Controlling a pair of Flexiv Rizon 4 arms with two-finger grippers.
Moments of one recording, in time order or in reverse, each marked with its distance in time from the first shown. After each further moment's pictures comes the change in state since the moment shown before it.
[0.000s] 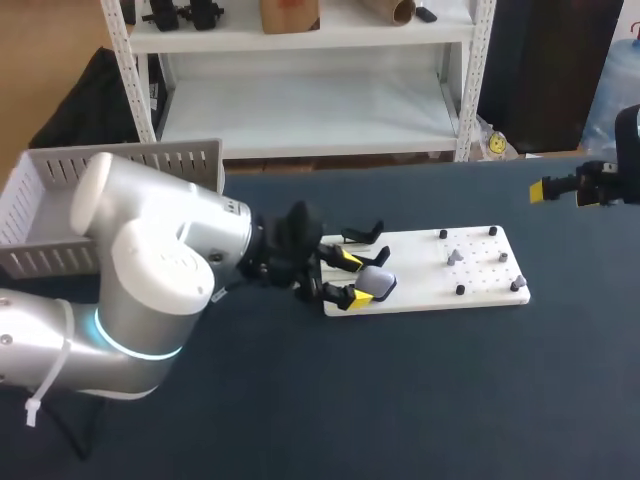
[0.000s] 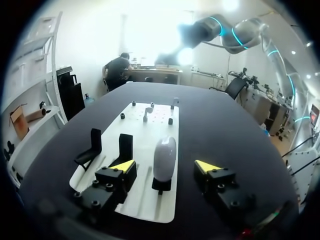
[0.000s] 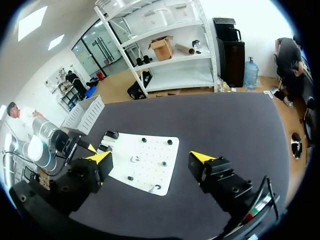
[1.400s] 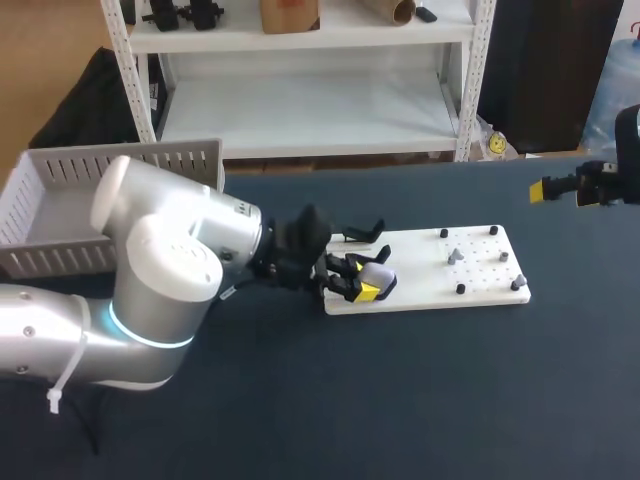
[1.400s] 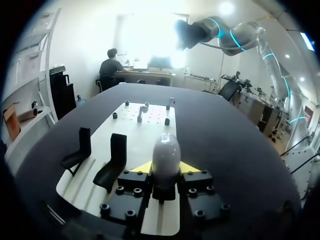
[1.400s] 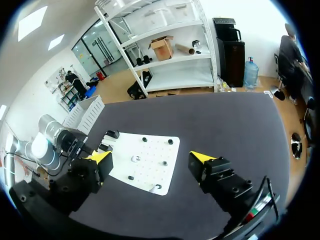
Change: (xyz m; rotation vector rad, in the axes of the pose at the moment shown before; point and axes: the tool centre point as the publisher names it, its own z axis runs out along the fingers) left arm 0.002 0.003 0.020 0.074 -0.033 -0.001; right arm 0.000 0.000 0.000 0.000 0.000 0.000
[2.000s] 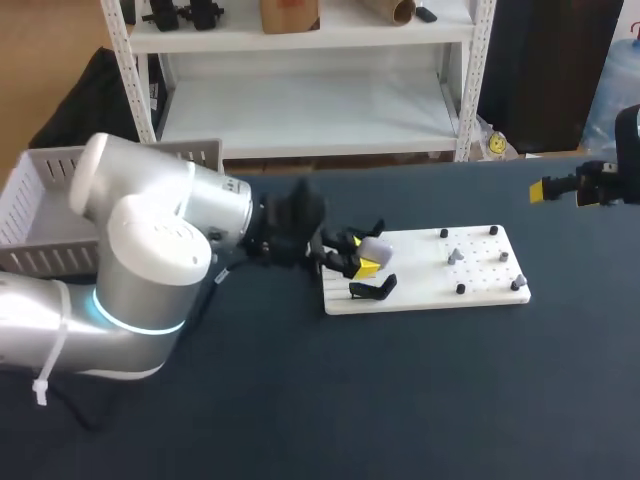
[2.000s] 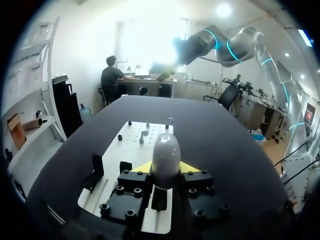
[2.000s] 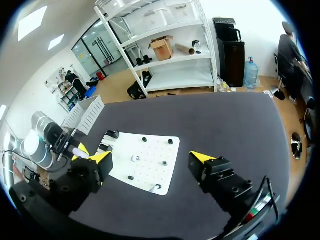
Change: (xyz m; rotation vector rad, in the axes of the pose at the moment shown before) left arm -0.048 -0.009 -0.030 -0.042 -0.037 0.030; right arm 0.000 0.000 0.000 0.000 0.000 0.000
